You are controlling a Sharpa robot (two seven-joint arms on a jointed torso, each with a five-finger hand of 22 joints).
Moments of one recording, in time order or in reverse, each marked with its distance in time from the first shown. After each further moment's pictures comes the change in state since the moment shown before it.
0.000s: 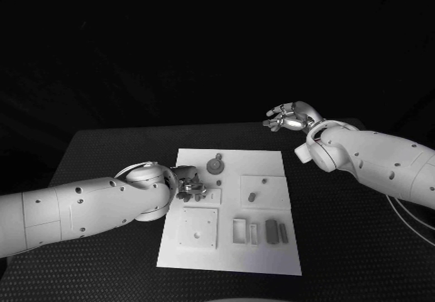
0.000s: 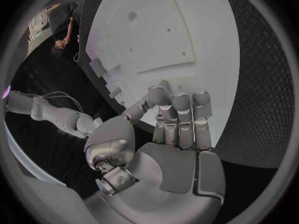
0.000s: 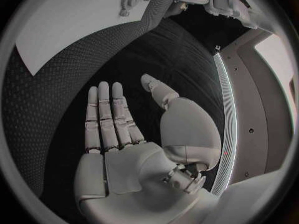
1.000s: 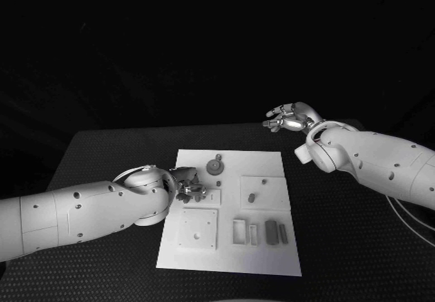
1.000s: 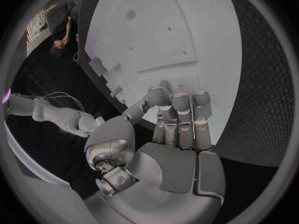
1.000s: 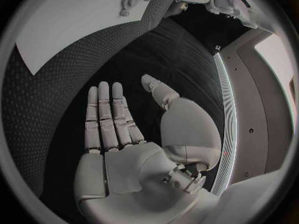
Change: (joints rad) left arm -0.010 -0.012 -0.002 0.018 -0.023 -0.055 0.007; left_hand -0.003 0.003 0.010 0.001 -0.012 0.001 0.001 -0.004 0.004 0.000 0.000 0.015 -0.004 0.008 -0.001 0.012 -0.009 0.000 0.007 0.000 0.012 0.000; right arm 0.000 -0.001 0.000 -0.001 0.001 0.001 0.001; right_hand -0.008 0.000 -0.005 0.005 0.027 0.000 0.000 0.000 -0.004 0.000 0.000 0.004 -0.011 0.000 0.000 -0.004 0.004 0.000 0.000 0.000 -0.008 0.008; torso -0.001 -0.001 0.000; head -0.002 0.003
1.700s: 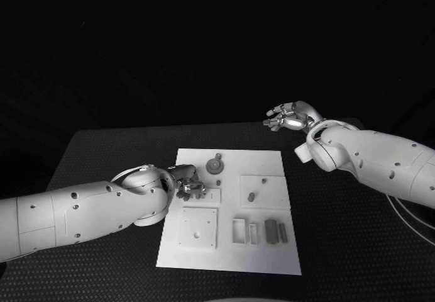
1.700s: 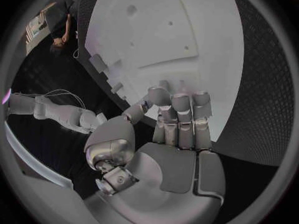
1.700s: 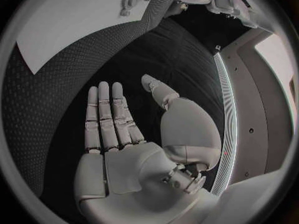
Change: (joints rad) left arm -0.003 -0.009 0.000 0.009 0.000 -0.041 0.011; left_hand 0.000 0.000 0.000 0.001 0.007 -0.003 -0.003 0.000 0.000 0.000 0.000 0.000 -0.002 0.004 -0.001 0.000 -0.002 0.000 0.000 0.000 0.000 0.000; right arm 0.000 -0.002 0.000 0.000 0.001 0.000 0.000; right_hand 0.000 0.000 -0.003 0.003 0.008 0.002 -0.002 0.004 -0.002 0.000 0.000 0.004 -0.004 0.000 0.000 0.000 0.003 0.000 0.000 0.000 -0.004 0.003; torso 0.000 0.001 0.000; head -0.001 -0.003
